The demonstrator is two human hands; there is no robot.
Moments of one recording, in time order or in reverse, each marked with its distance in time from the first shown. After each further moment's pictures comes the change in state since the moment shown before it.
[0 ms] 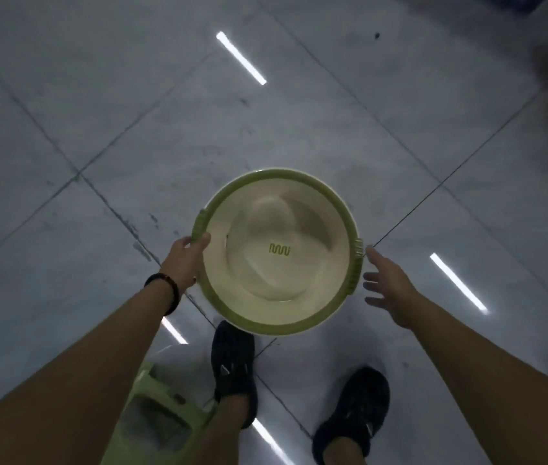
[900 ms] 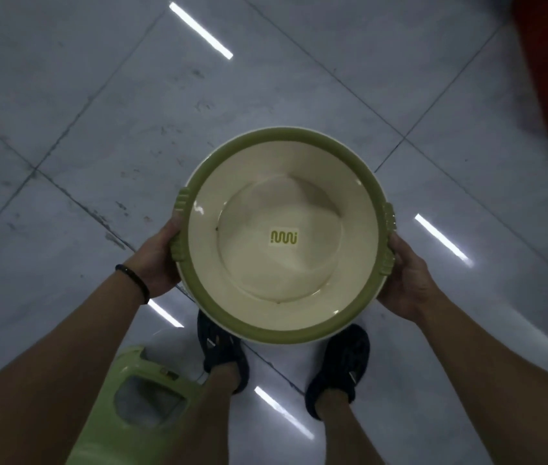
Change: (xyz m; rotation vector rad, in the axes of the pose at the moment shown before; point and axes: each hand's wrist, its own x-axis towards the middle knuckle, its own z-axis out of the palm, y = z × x) left_hand -0.058 0.006 0.020 -0.191 -0.569 0.068; right_hand -0.035 0.071 -0.084 0.659 -0.190 -0.051
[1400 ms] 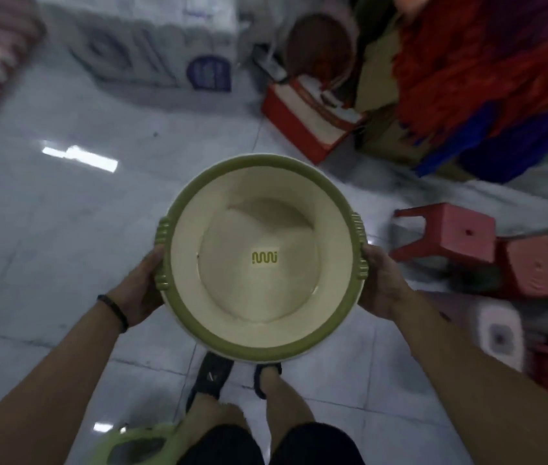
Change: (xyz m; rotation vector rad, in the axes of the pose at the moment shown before) left_hand -0.237 0.141 0.304 0.340 -0.286 0.023; right_hand -0.440 -0.124 -0.115 0.238 0.171 -0.277
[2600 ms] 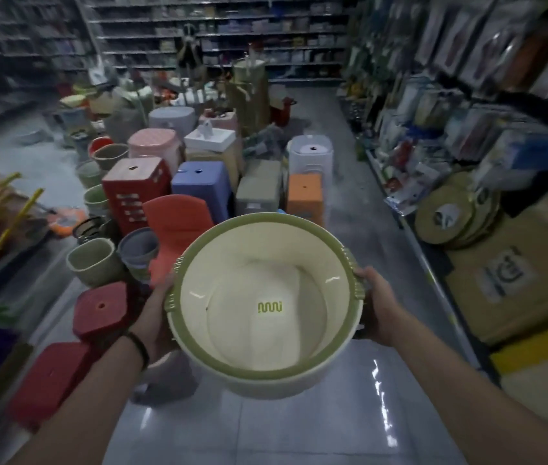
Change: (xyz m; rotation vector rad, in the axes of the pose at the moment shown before) left_hand -0.422 -0.371 0.822 1.082 -1.045 -0.215; right_hand -0.751 0.434 -0.490 1.210 1.004 -0.427
